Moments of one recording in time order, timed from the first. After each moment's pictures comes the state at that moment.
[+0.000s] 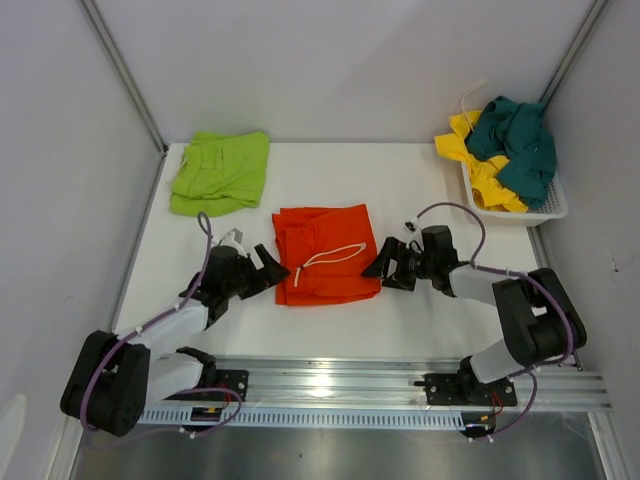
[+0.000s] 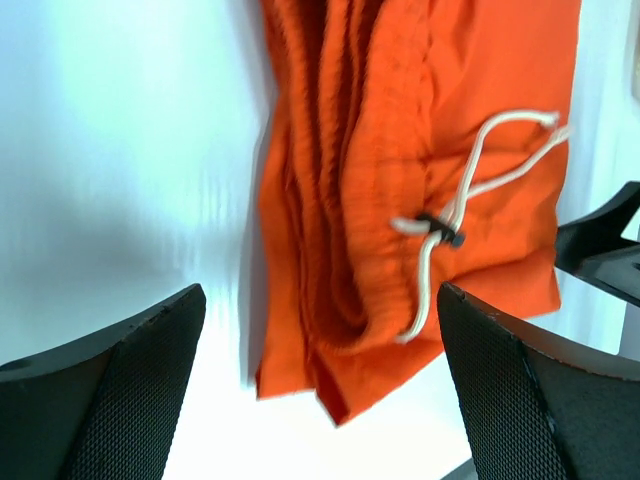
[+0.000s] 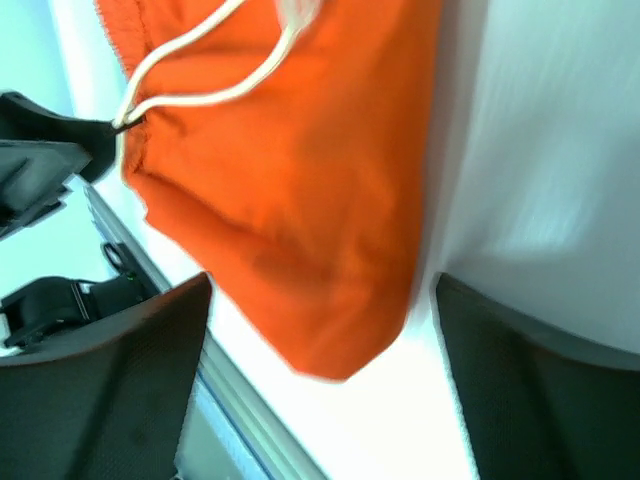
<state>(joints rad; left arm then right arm) -0.32 1.14 0.35 0.14 0.19 -0.77 0.31 1.57 0.61 0.19 -0.63 0.63</state>
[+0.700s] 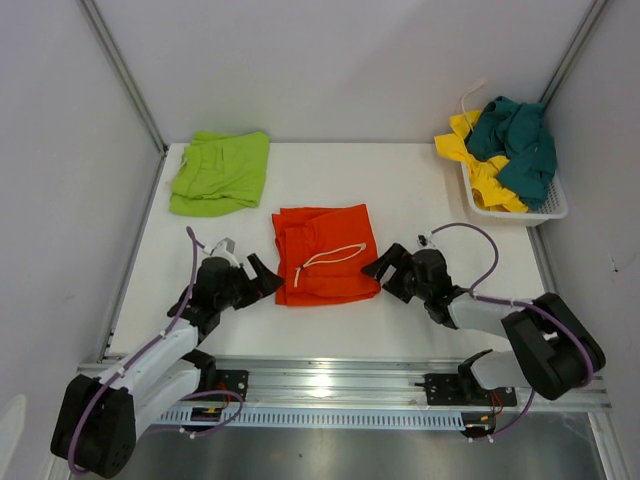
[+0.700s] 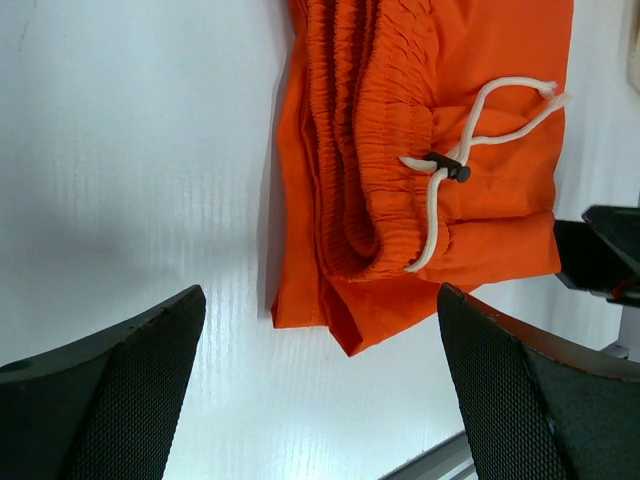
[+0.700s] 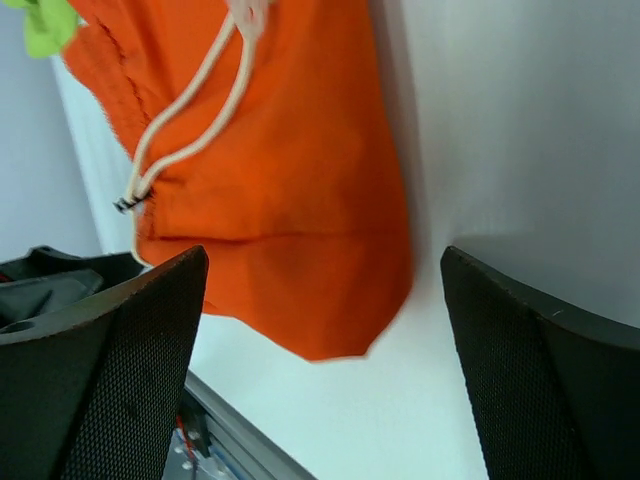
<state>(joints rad) -0.32 0.87 0.27 -0.04 0.18 -0.77 0.51 1.32 0.35 0.40 -0.11 1.02</state>
